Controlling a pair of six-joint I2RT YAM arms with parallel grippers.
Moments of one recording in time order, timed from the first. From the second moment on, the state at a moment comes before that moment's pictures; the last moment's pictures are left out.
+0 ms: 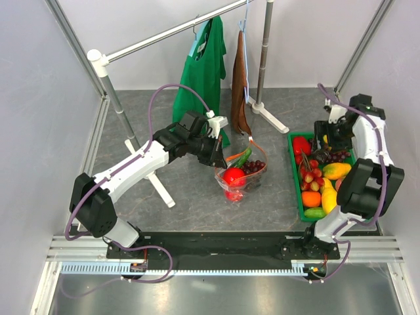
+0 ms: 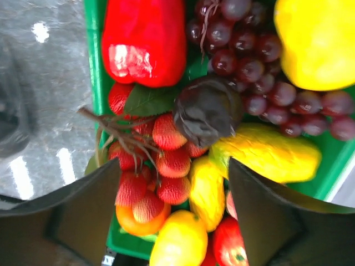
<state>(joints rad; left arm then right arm) -0.68 1.52 1.29 -0.57 0.50 -0.35 -0.35 1.67 1.50 -1.10 -0.32 -0.36</state>
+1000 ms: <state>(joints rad) -0.68 1.52 1.29 -0.57 0.50 -0.35 -0.30 1.75 1.34 -0.87 -0.10 -0.26</state>
